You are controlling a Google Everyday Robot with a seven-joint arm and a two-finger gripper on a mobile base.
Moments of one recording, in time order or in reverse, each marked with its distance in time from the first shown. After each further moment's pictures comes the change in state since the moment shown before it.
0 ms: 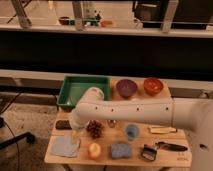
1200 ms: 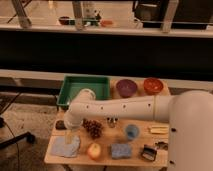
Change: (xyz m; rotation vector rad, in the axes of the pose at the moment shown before) arm -0.010 -0.022 0.047 -0.033 -0.016 0.015
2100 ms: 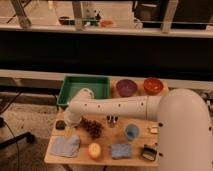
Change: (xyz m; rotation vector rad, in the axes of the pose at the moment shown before) arm 0.011 -0.029 0.032 0.019 -0.013 0.000
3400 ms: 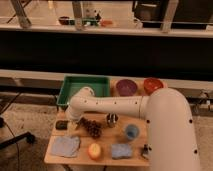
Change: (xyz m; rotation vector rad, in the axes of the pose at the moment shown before) arm 0.029 -0.029 0.027 -0.016 0.022 0.033
